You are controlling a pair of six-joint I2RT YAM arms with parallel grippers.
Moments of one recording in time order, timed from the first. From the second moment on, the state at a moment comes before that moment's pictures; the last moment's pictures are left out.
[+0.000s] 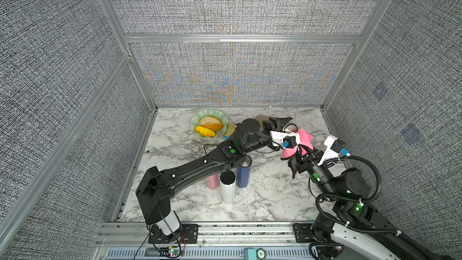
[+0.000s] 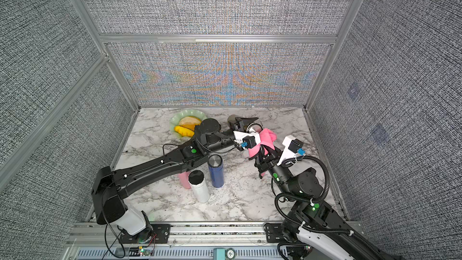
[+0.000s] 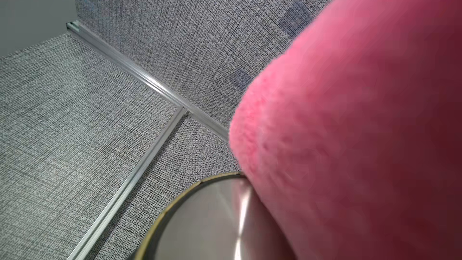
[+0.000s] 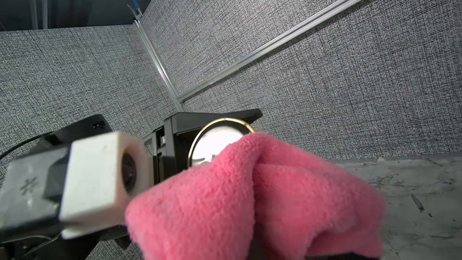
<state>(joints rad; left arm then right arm) -1.03 1.60 1.36 0.25 0.23 0.93 0.84 0.47 0.62 0.13 0.37 0.42</state>
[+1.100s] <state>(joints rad) -1.01 1.39 1.12 0.29 0.07 1.00 0.85 0.82 0.84 0.13 0.31 0.33</state>
